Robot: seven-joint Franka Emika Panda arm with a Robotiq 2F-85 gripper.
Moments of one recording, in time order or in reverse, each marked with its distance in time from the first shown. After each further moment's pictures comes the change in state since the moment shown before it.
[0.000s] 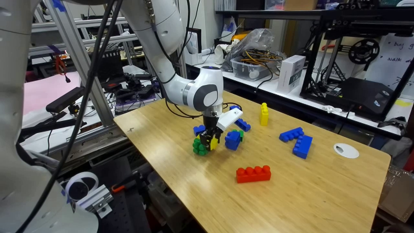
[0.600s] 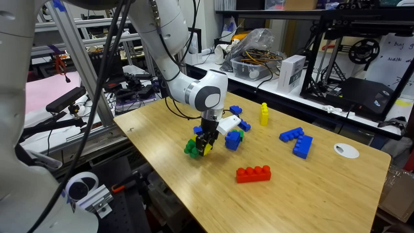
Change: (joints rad) arm -0.066 0.022 0.062 0.030 0.077 -0.187 -0.143
